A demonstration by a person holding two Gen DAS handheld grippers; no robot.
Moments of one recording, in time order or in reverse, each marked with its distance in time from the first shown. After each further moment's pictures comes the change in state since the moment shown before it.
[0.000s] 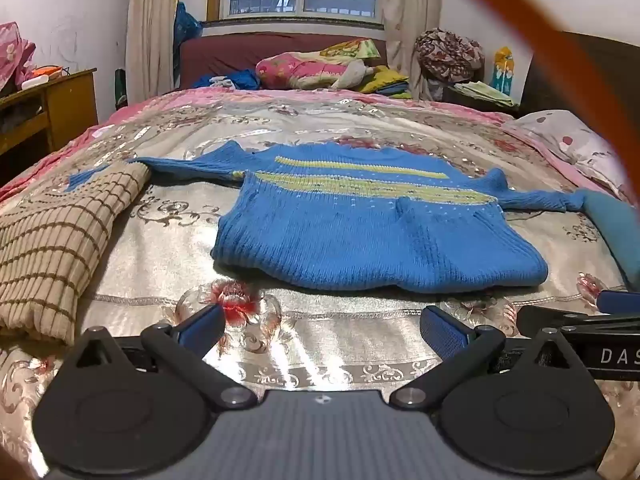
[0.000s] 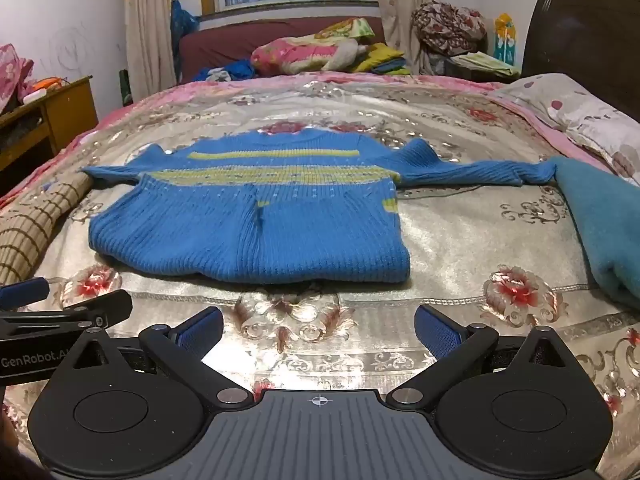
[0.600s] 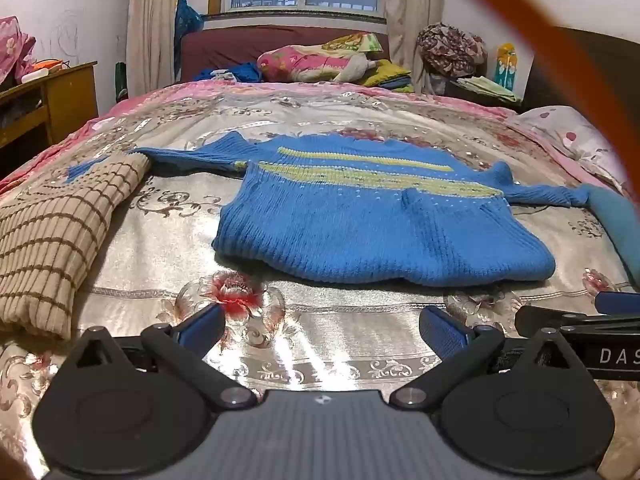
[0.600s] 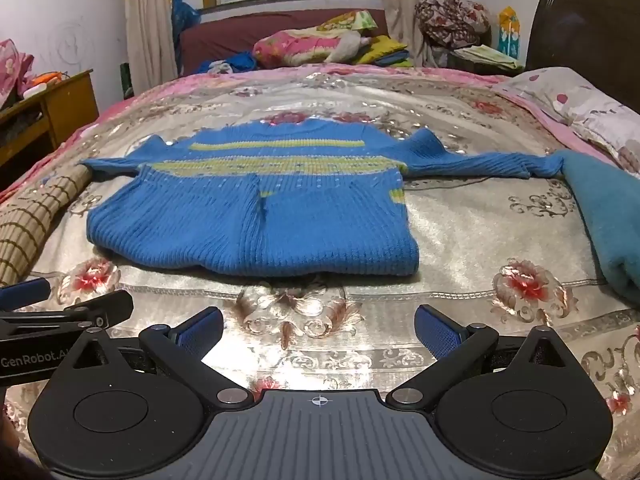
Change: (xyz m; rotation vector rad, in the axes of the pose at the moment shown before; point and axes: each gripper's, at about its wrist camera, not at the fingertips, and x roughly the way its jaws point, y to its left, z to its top) left arm 0.009 0.001 -0.006 0.005 0.009 0.010; right arm 0.011 0.003 -0.002 0.000 0.022 0.008
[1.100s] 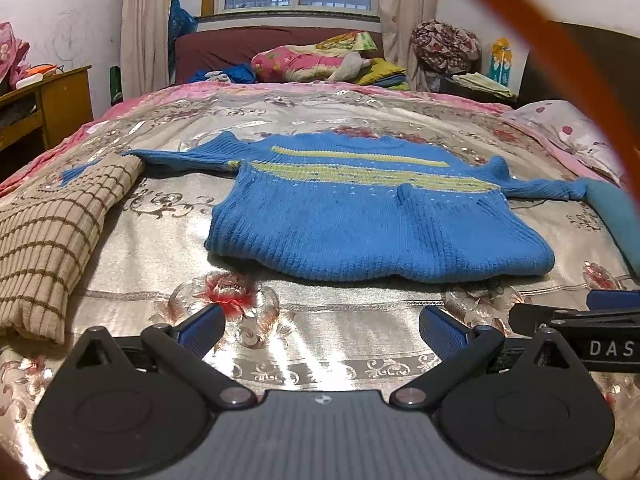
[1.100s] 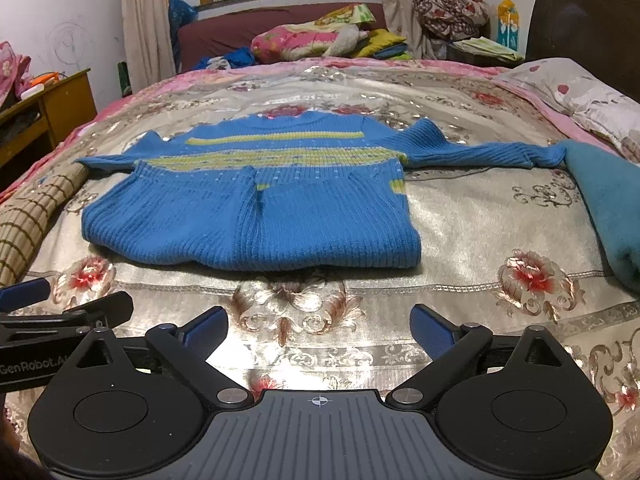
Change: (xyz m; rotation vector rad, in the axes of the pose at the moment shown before) left arm 0.002 -0.003 0.000 0.019 0.004 -0.011; right arm 0.007 -0.003 -0.002 0.014 0.015 0.004
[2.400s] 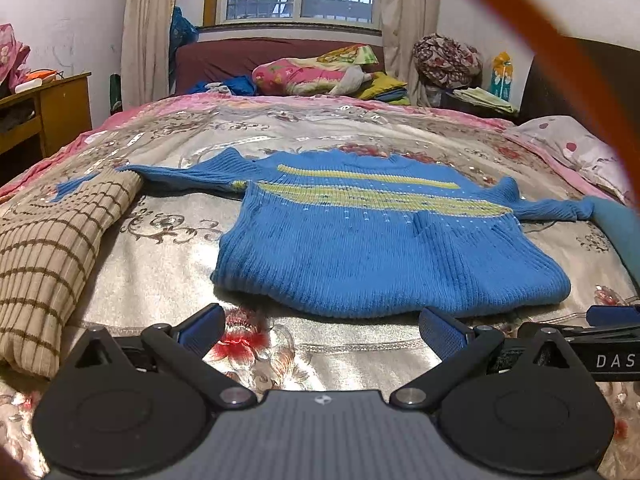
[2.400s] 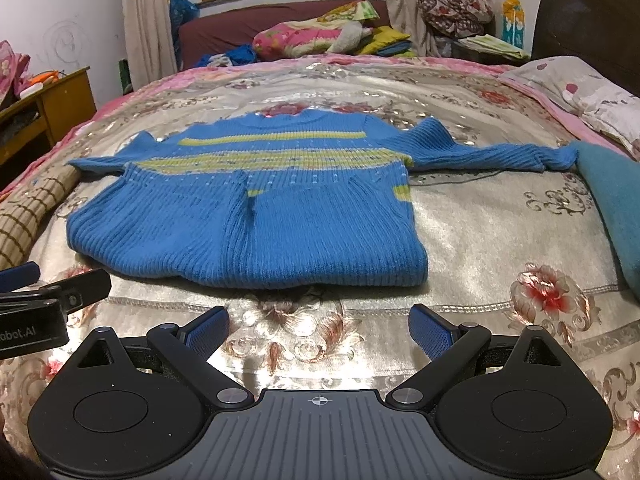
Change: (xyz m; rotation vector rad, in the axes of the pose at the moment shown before) left arm 0.017 0.017 0.016 -0.015 -0.037 -0.013; right arm 0.023 -0.003 0.011 -0.006 0.008 0.012
